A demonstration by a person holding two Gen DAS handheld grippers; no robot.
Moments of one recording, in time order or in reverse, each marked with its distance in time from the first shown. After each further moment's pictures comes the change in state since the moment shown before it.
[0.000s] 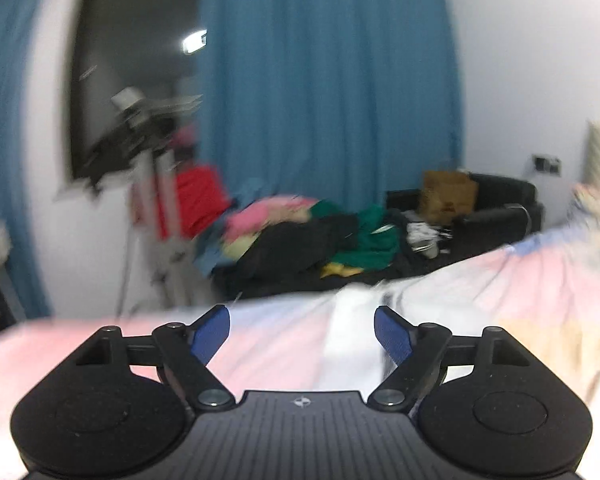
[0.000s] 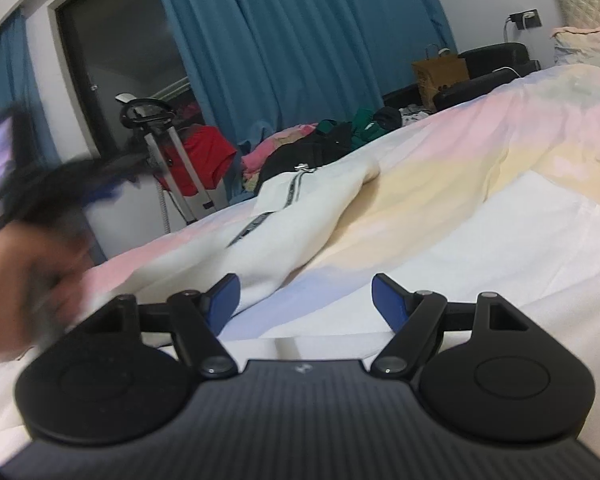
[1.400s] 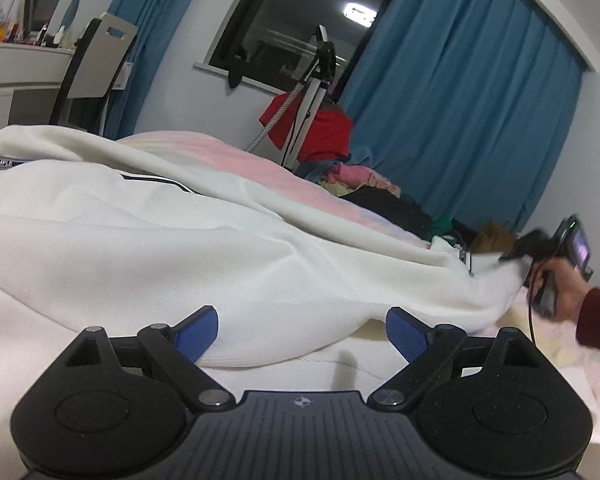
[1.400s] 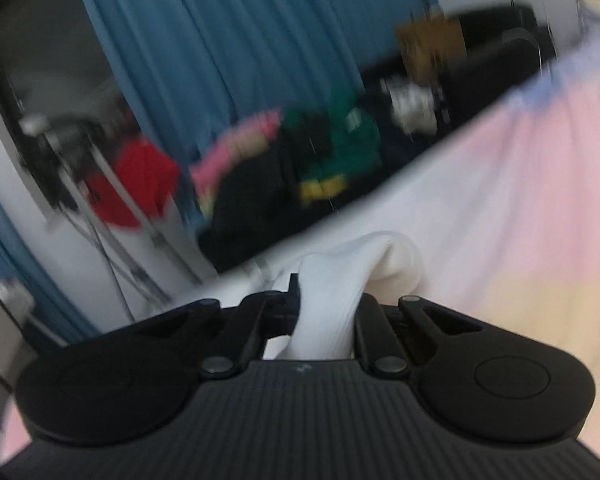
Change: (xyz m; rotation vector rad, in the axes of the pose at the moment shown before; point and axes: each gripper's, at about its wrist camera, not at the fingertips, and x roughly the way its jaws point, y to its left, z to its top) left arm -0.167 0.146 -0.170 -0.480 0.043 0.050; right arm 0.279 -0.001 0.169 0.111 0.046 -0.089
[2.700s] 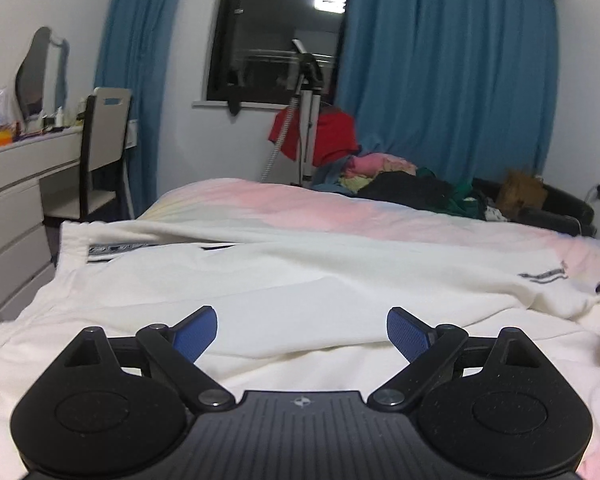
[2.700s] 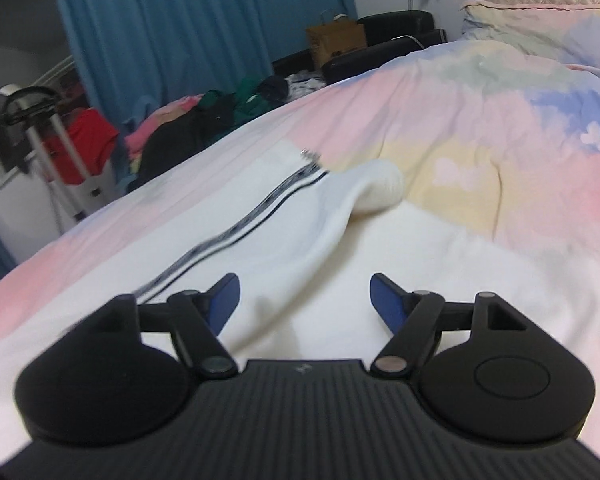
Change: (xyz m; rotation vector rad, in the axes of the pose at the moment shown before) left arm -0.126 -0.051 0.011 0.240 0.020 0.146; right arm -0.255 -0.102 -0.118 -0.039 0.079 -0.233
